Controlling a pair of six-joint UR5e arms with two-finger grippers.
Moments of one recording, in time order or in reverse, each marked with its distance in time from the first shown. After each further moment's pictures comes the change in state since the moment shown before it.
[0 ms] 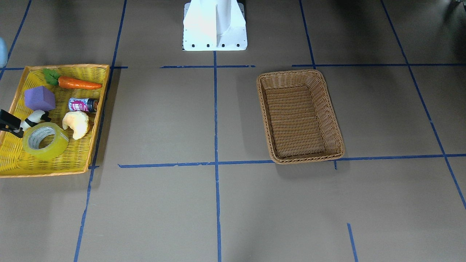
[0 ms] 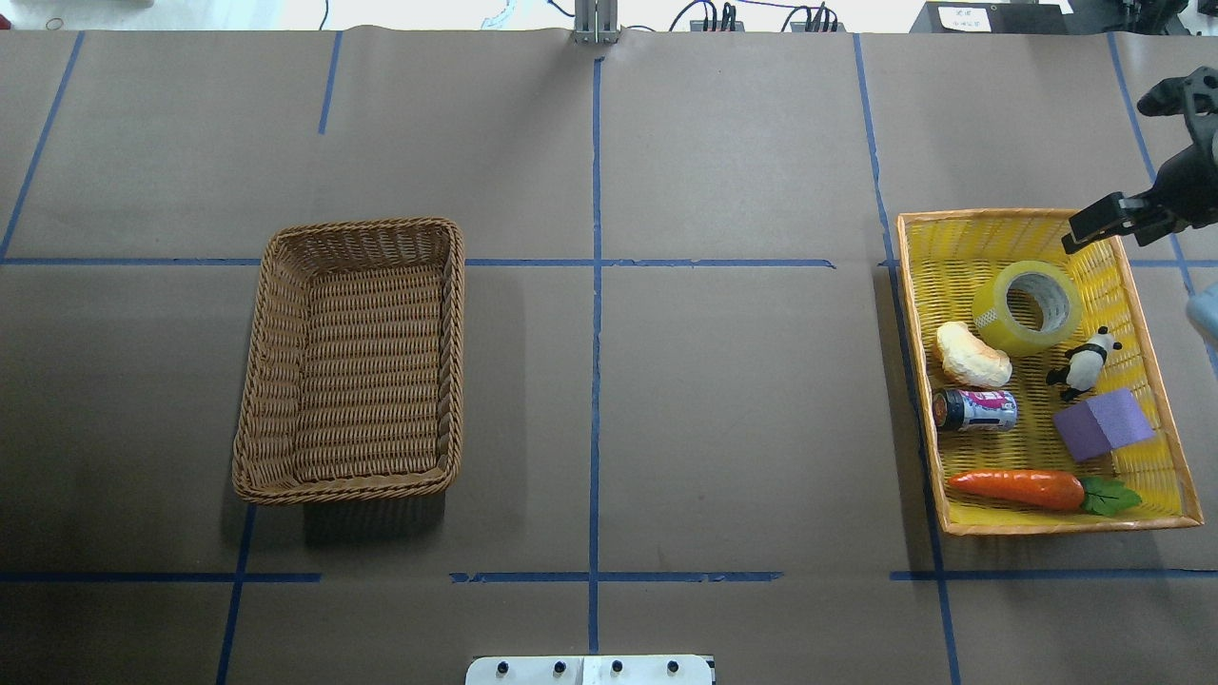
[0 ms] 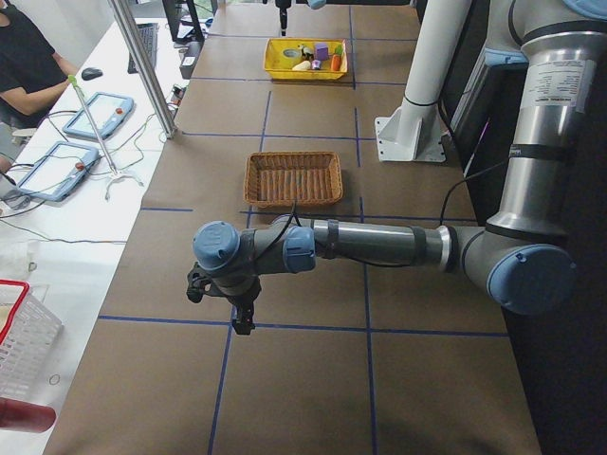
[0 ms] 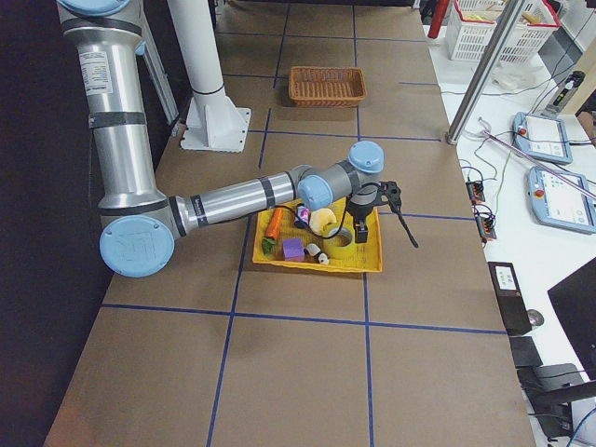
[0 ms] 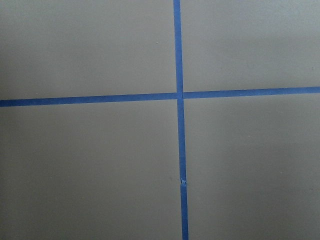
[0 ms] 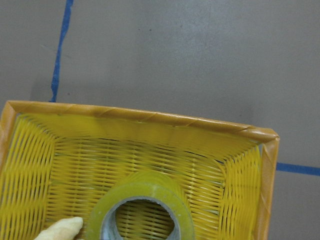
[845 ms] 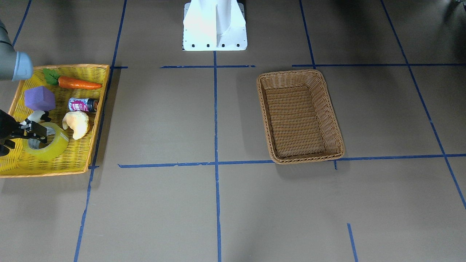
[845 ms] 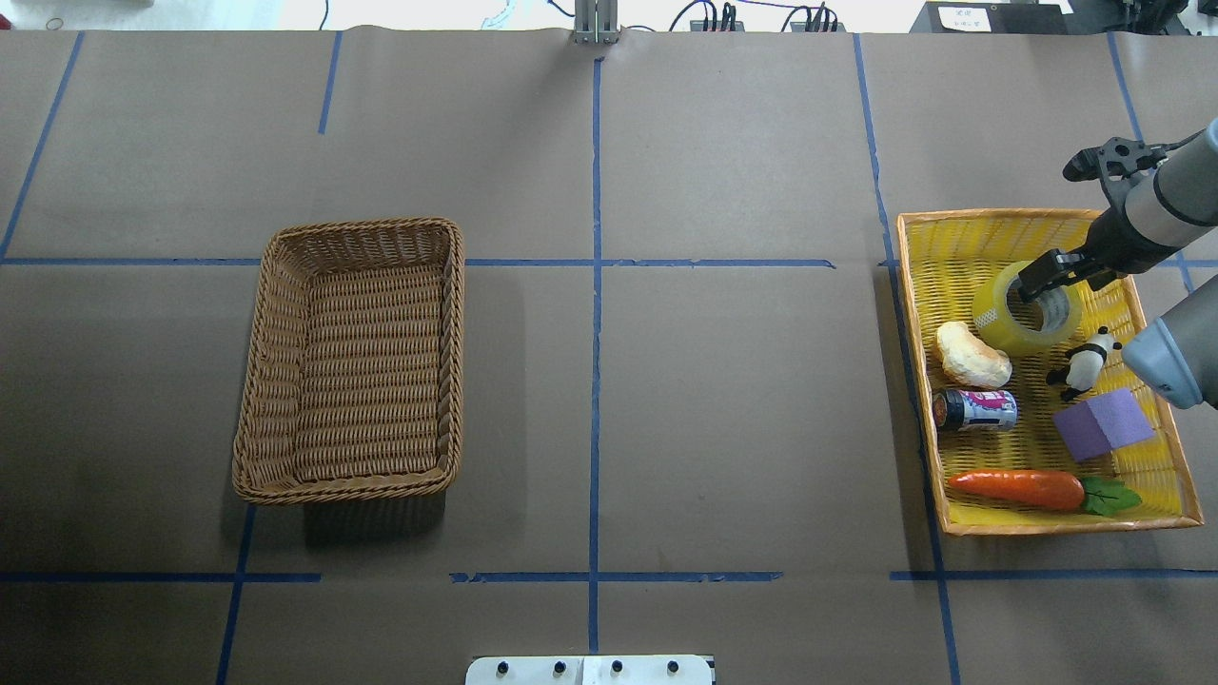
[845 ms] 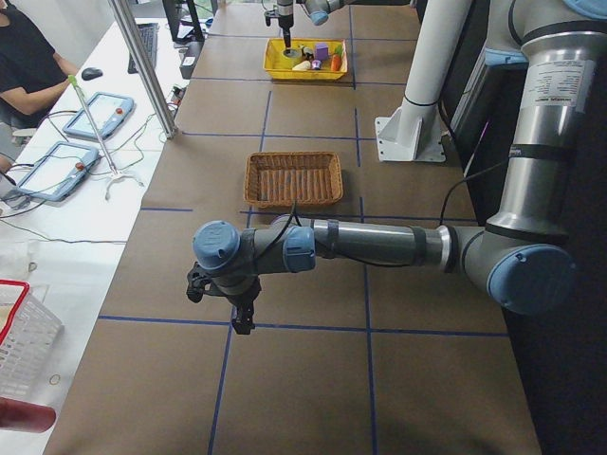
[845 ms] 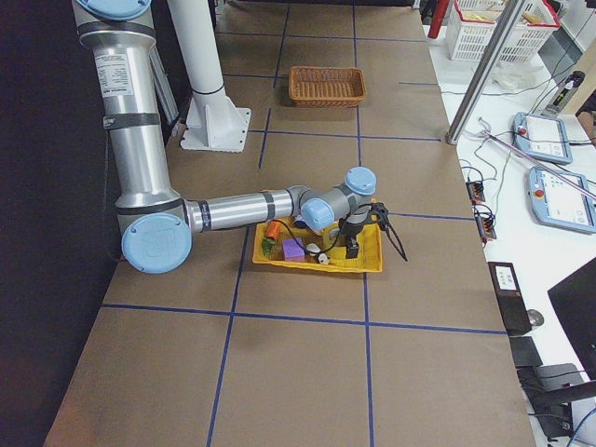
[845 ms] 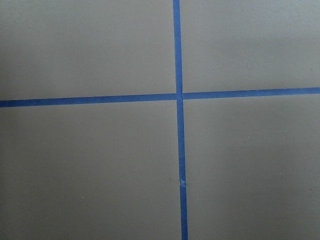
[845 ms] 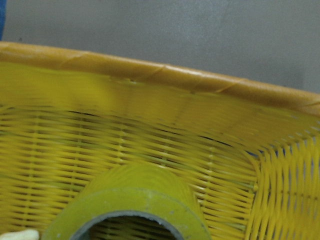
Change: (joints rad) left arm 0.000 0.000 -0.001 0.000 -0.001 -0.002; right arm -0.115 0.020 -0.121 0.050 -0.059 0.016
